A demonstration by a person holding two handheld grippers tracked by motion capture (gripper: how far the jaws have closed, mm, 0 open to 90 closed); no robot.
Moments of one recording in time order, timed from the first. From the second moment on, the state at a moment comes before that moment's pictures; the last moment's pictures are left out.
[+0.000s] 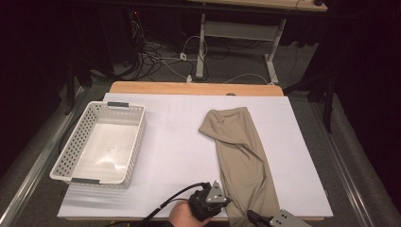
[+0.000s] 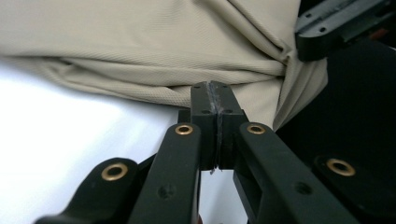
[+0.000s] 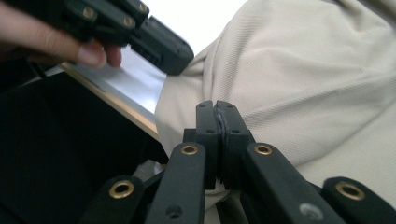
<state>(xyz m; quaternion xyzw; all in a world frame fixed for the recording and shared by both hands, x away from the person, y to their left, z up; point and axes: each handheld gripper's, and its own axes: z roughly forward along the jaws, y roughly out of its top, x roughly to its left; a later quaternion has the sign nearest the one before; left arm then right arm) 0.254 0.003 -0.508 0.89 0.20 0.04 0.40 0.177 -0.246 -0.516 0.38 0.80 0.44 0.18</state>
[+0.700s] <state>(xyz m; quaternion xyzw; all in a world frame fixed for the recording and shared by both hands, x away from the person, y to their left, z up) 0.247 -0.003 -0.519 0.89 0.19 0.04 0.41 0.182 -0.213 -0.527 0.34 0.82 0.44 0.14</state>
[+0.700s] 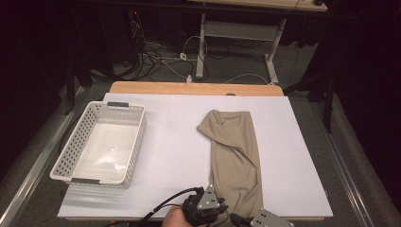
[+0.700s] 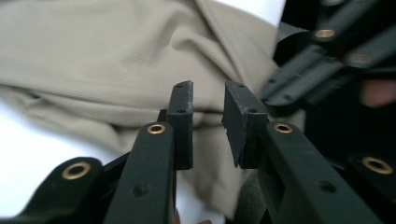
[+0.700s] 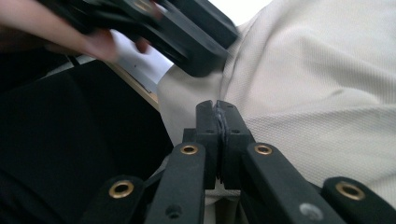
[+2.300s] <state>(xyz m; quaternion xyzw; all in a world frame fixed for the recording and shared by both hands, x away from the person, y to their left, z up) 0.252 0.030 -0.511 0.88 0.21 0.03 0.42 0.195 -0.245 -0.521 0.40 0.78 0.44 0.19</state>
